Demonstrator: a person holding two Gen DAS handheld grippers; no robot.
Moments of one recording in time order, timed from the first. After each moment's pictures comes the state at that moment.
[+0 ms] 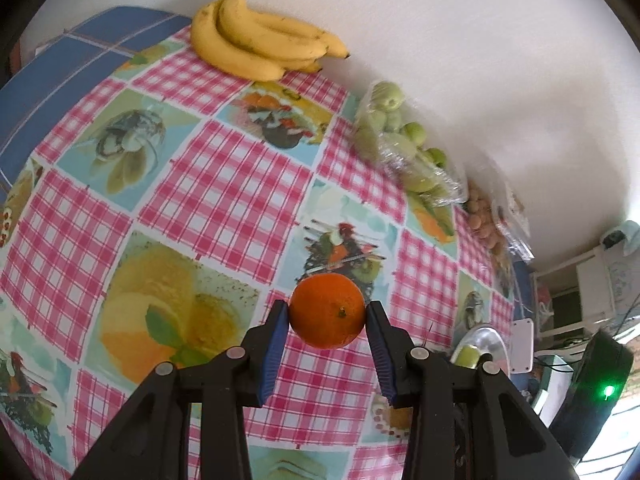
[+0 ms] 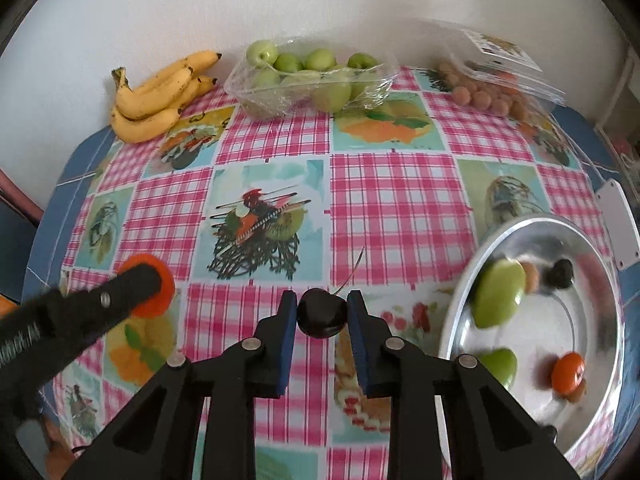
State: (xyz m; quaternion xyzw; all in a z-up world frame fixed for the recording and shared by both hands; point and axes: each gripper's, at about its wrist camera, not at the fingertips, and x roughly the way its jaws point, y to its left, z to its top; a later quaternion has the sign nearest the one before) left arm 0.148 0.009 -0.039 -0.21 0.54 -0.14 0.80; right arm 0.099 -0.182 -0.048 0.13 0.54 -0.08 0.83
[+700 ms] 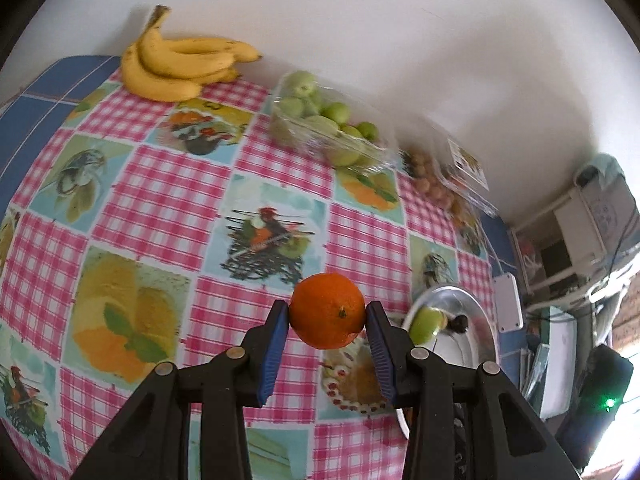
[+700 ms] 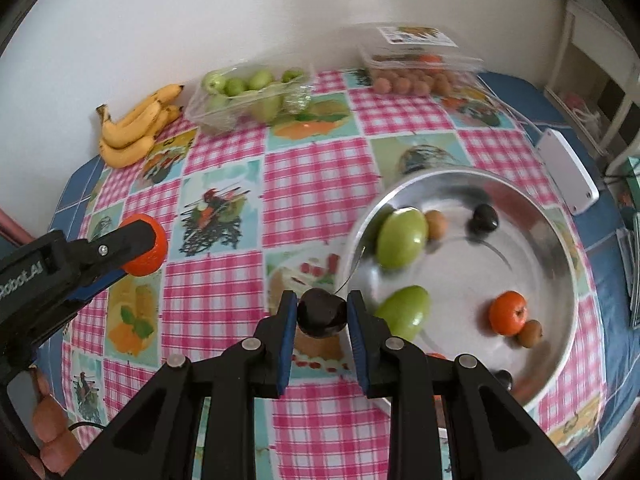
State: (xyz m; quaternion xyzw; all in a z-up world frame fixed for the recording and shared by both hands) left arm 0.116 -0.051 -0.008 -0.14 0.53 -0.22 0.81; right arm 0.030 -0.231 -0.022 0.17 0.52 -0.12 0.83
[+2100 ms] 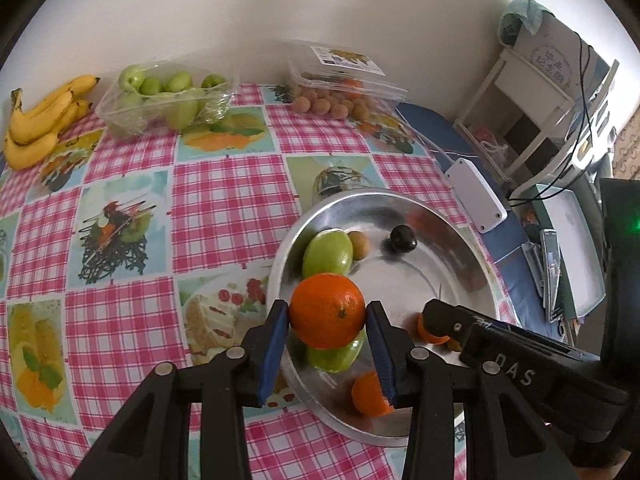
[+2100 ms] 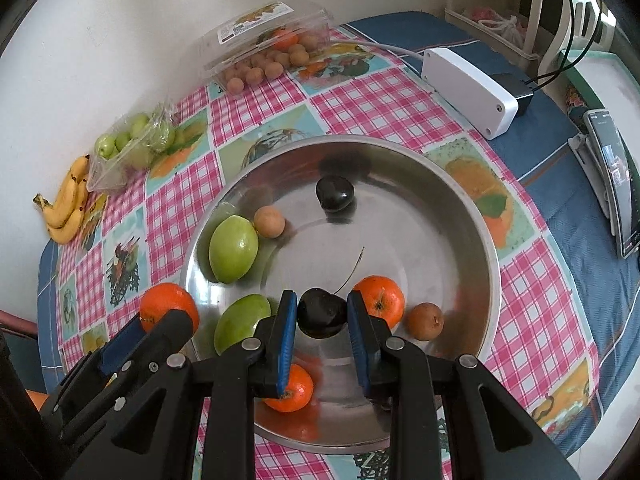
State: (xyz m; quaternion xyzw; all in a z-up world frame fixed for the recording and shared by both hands) left arm 0.053 -0.187 -0.043 0.03 0.51 -0.34 0.79; right arm -0.017 -0.339 -0.043 0.29 0.52 -0.21 0.77
